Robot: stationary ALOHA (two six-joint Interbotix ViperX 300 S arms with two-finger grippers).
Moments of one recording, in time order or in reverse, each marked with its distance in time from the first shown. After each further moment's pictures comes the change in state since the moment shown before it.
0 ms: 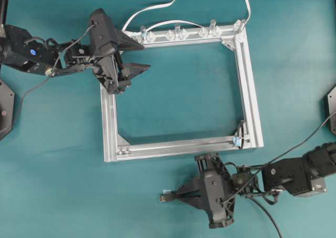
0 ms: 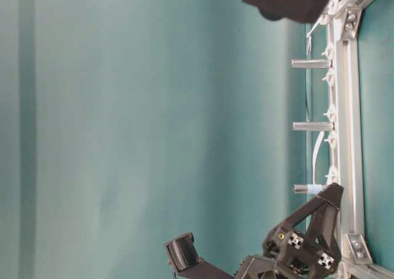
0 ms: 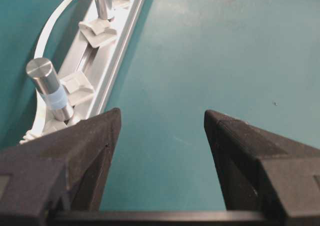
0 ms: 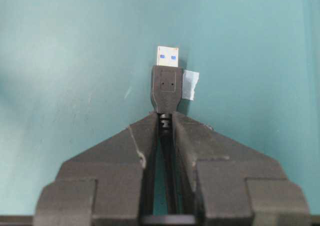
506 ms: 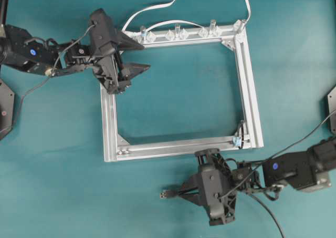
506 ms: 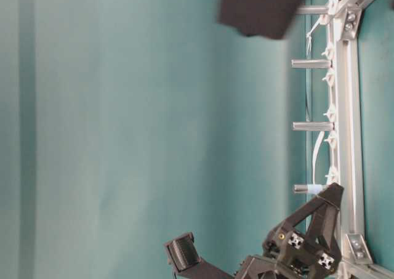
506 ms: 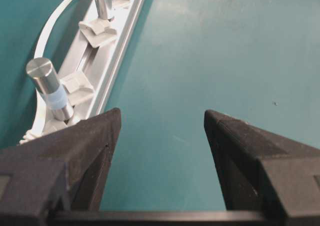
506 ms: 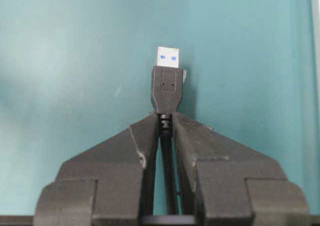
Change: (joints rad) left arm 0.000 0.000 0.000 -0.002 0.002 0.000; right arm -0.025 -0.074 0.000 0.002 0.098 -0.002
